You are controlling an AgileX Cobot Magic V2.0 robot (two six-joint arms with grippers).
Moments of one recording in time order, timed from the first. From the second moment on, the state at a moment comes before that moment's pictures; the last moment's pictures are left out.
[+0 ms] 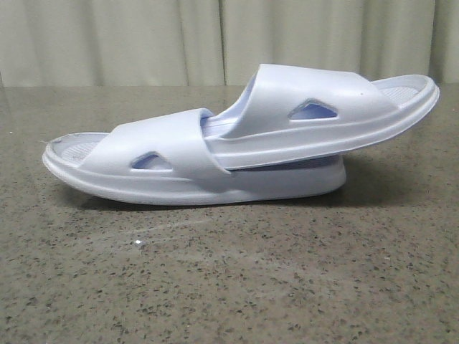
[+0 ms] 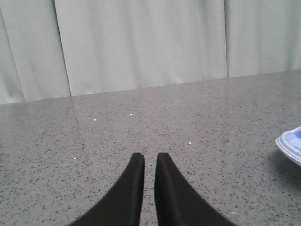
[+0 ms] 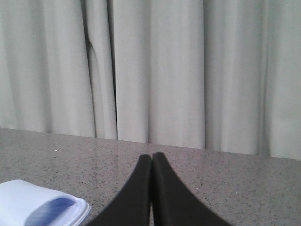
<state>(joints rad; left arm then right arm) -0.15 0.00 0.00 -0.02 0.06 0.11 0.33 0.14 -0.22 1.30 -0.13 -1.37</state>
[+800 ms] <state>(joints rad) -0.15 0.00 0.00 -0.02 0.06 0.11 0.27 0.14 -0.16 0.43 -0.06 -0.48</state>
